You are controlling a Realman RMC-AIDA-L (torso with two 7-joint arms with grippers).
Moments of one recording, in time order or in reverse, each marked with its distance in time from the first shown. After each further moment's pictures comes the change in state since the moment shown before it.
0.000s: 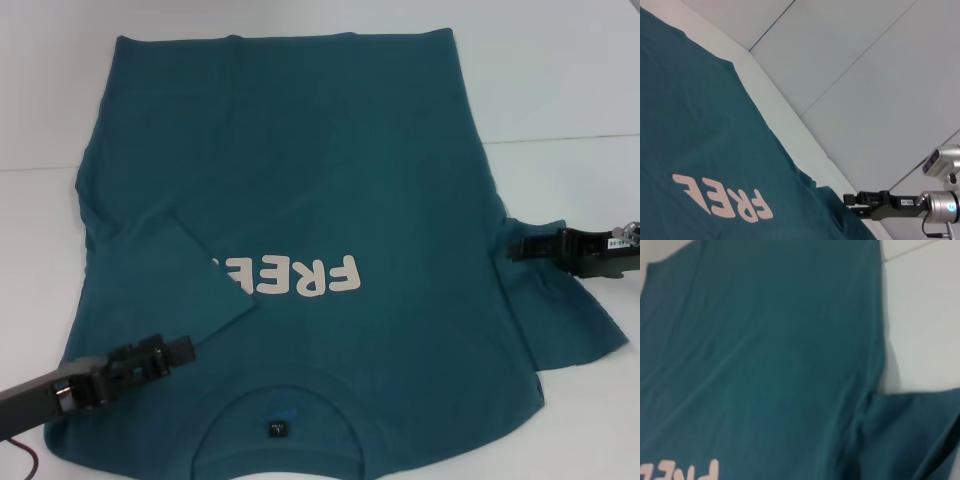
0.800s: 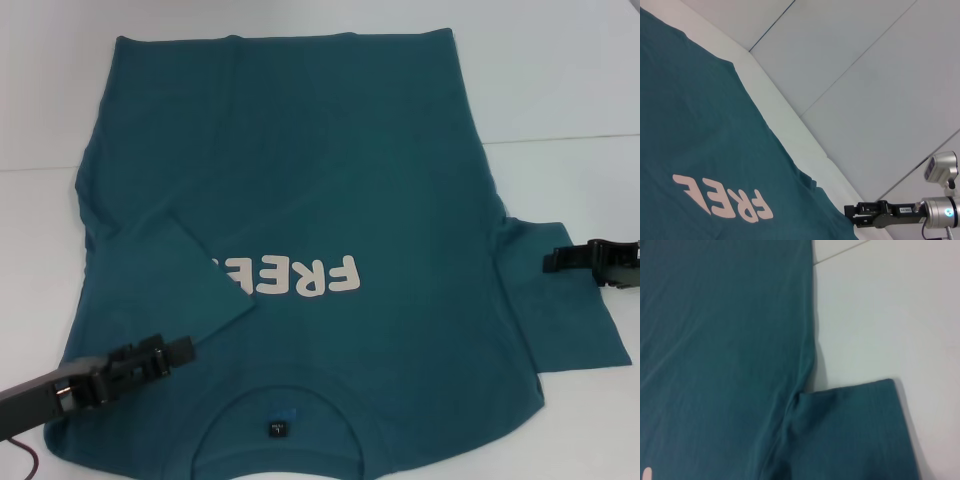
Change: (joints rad) left arm 0.000 0.000 0.002 0.002 0.000 -0.001 0.000; right arm -0.013 -0.017 0.006 -0.001 -0.104 0.055 0.056
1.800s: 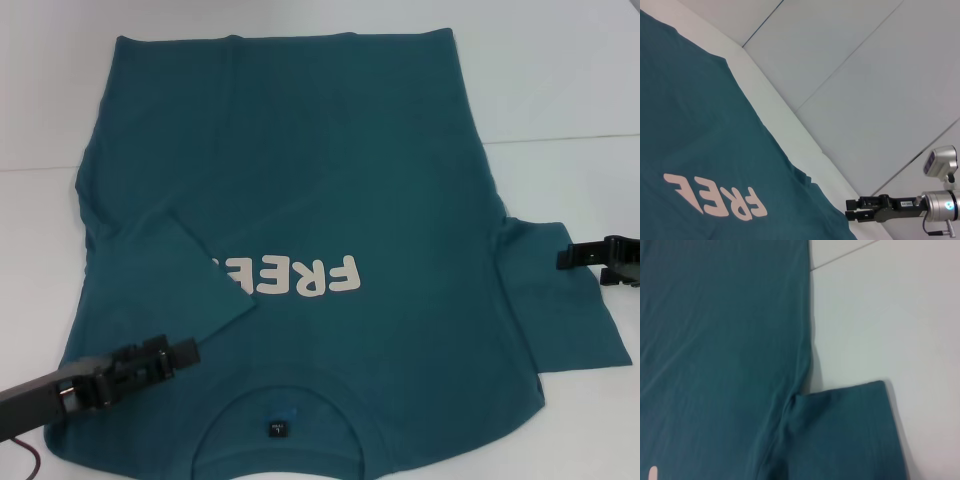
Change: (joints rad) left arm -0.003 0.000 0.012 0.011 0.002 0.010 -0.001; right arm -0.020 -0.014 0.028 -0.039 -0.002 -0.061 -0.001
